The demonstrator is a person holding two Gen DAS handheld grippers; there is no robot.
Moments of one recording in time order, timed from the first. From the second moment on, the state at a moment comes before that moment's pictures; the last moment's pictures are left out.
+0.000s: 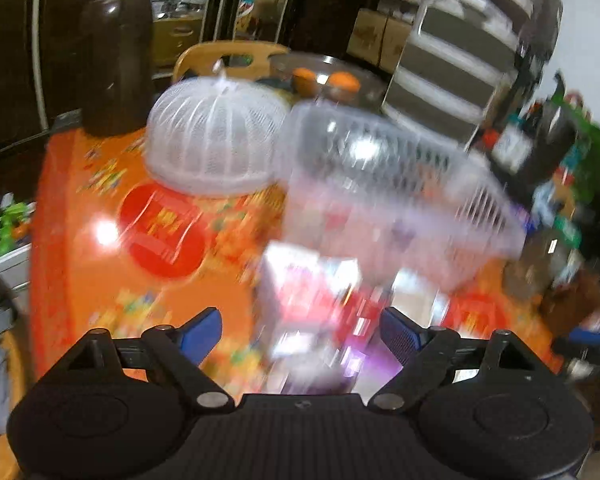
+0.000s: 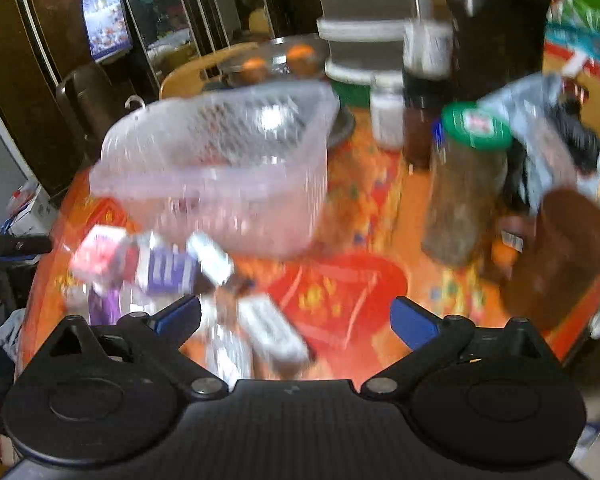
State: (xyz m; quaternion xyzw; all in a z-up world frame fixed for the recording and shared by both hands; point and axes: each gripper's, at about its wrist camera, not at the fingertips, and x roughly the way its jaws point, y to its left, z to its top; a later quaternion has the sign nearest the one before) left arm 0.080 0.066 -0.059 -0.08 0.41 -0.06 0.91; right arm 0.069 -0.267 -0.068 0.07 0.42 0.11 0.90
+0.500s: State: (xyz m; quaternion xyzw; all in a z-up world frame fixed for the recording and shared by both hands) left arm 0.063 0.001 -0.115 -0.04 0.42 -0.12 0.90; right arm 0.086 -0.247 -0.112 0.03 0.45 0.15 0.88
